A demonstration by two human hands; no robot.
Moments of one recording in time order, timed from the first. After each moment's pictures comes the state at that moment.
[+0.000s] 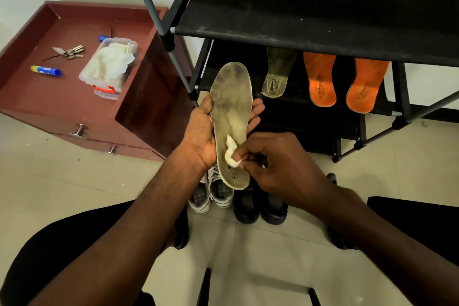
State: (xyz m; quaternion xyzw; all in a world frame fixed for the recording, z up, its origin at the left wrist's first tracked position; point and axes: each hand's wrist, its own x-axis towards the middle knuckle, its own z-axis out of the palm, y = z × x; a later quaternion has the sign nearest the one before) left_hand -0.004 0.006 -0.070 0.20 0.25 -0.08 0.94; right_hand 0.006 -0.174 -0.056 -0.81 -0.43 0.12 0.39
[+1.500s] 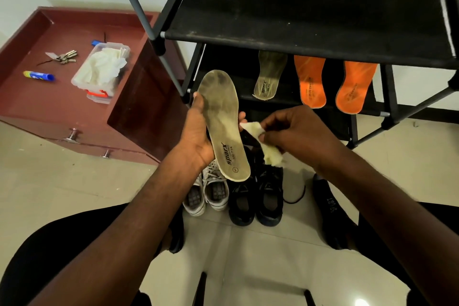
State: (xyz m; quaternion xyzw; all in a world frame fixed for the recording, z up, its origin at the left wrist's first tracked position) left_hand 0.005 0.002 -0.070 0.30 0.34 0.00 0.89; right_hand 0.060 -0.192 -0.037 -0.83 -0.15 0.28 0.46
